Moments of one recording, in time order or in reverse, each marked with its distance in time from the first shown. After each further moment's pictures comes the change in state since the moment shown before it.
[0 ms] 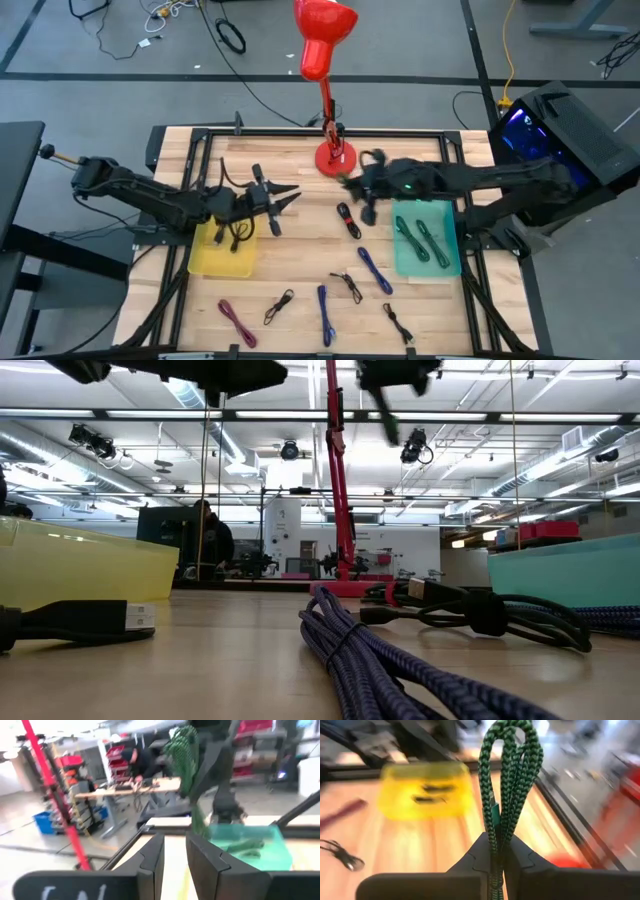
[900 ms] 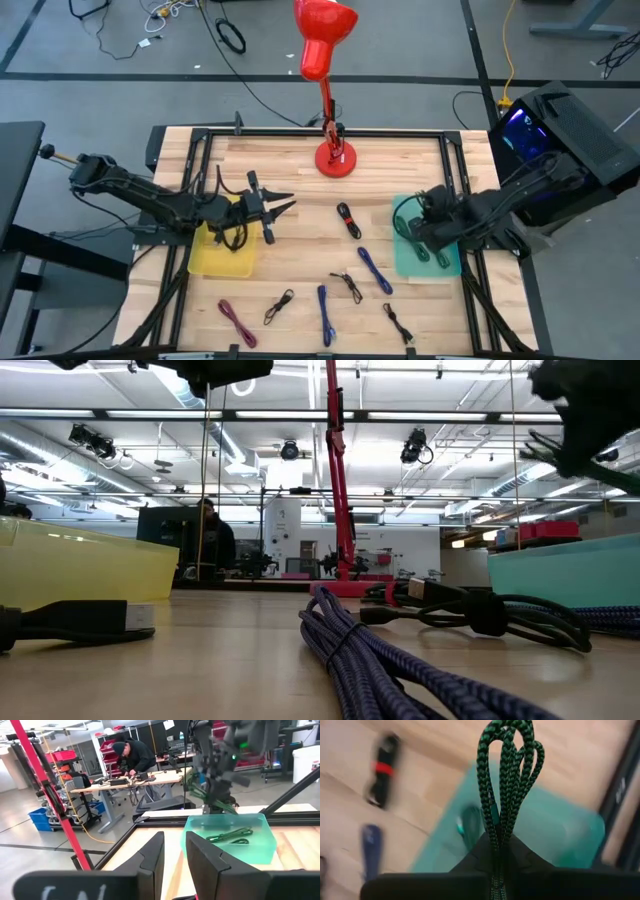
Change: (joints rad) left arm -0.085 -0.056 0.000 -0.103 -0.070 -0.007; right arm 0.425 -0.206 -0.224 -1.030 0.242 1.489
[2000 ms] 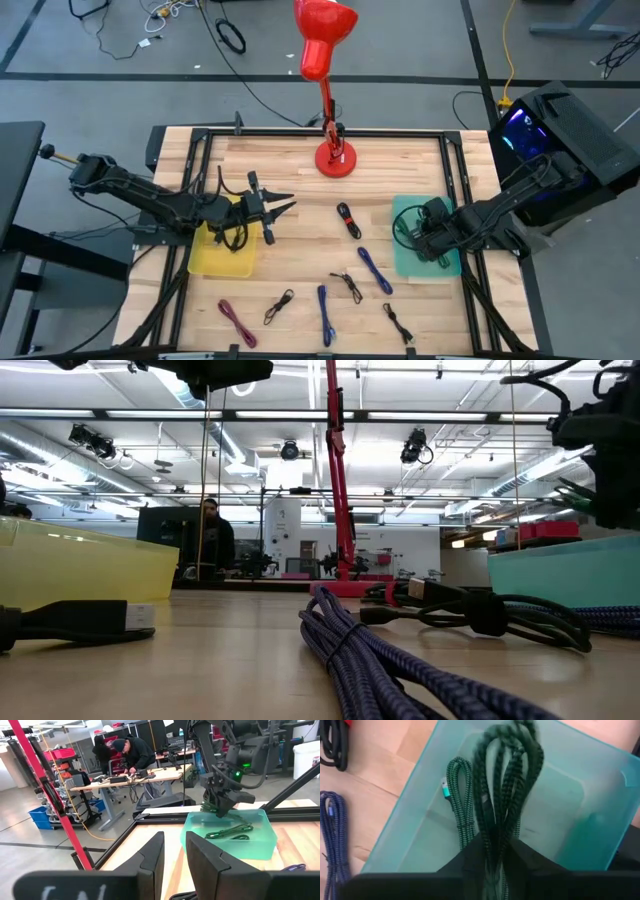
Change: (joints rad) left arm 0.000 0.000 0.000 -0.017 0.000 -0.002; right arm 0.042 0.000 -0.201 0.159 -0.140 0.093
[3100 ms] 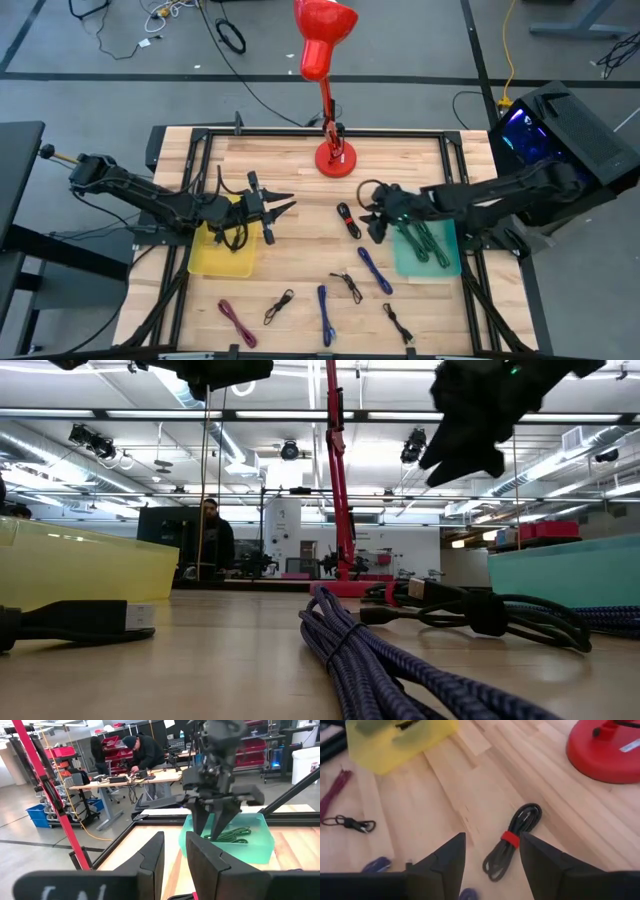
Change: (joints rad) left arm 0.001 0.000 0.000 0.009 0.000 -0.023; right arm -0.383 0.137 0.063 0.866 -0.104 -1.002
